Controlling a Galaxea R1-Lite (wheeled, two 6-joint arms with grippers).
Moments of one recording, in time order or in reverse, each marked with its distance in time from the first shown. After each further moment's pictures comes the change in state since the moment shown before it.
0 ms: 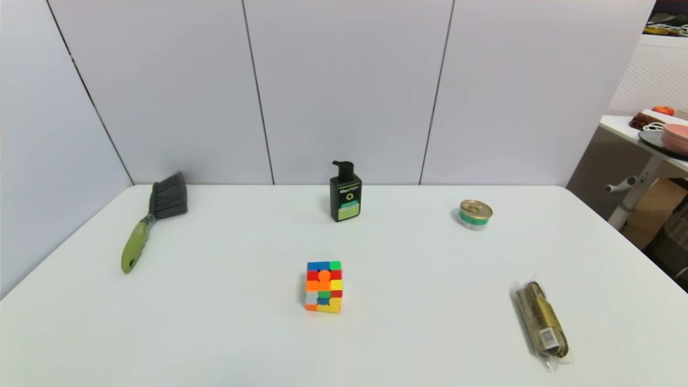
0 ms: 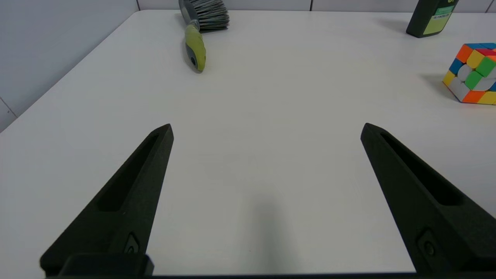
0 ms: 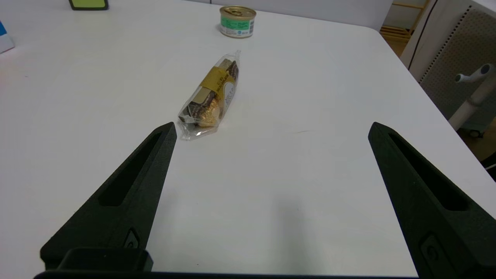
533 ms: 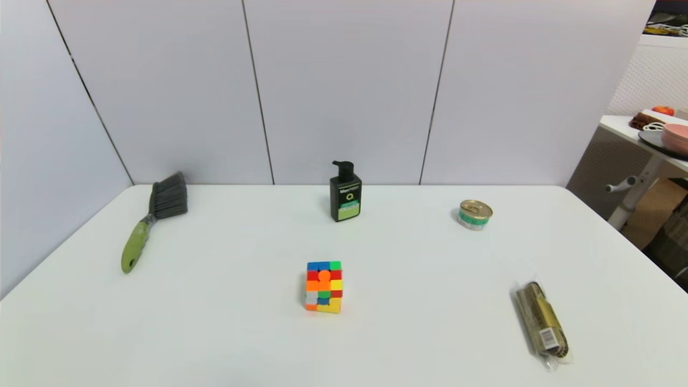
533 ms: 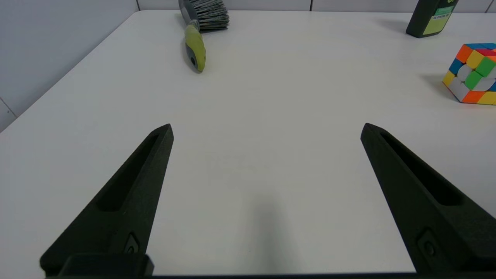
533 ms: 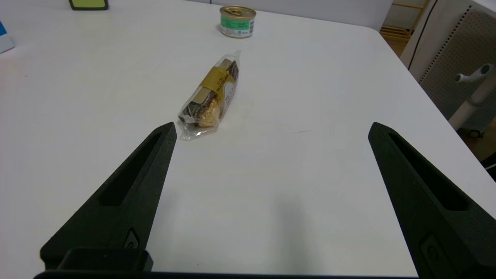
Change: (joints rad) left arm 0.000 0.000 0.000 0.000 0.000 0.000; right arm 0.000 0.000 0.000 0.000 0.000 0.000
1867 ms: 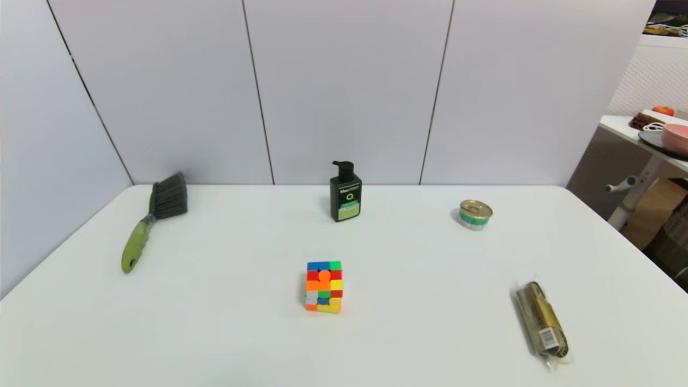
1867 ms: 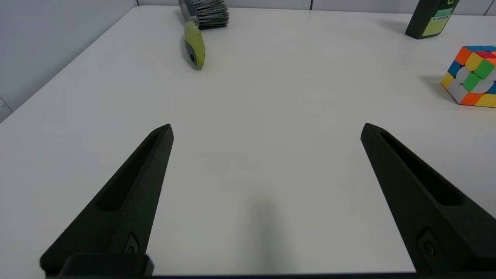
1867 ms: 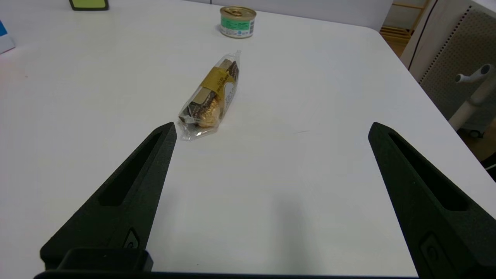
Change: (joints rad) left arm 0.000 0.017 -0.001 0.000 0.002 -0.018; right arm 0.000 0.000 0.000 0.000 0.000 0.000
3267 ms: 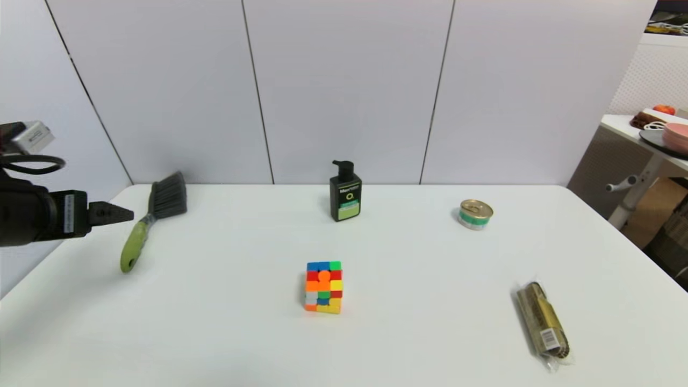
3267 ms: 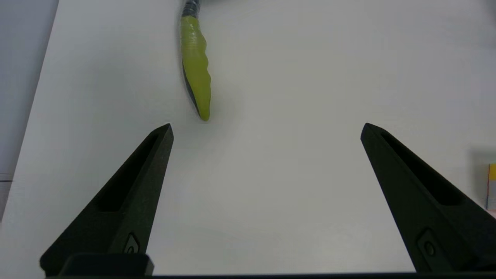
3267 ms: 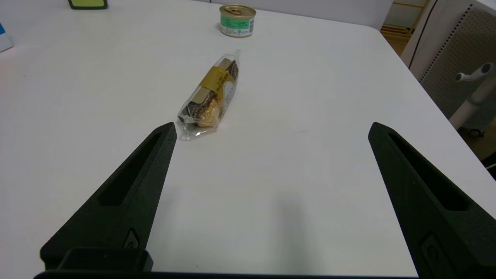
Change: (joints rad) left arm 0.093 1.359 -1.060 0.338 -0.036 -0.021; right arm 0.000 0.000 0.000 0.000 0.000 0.000
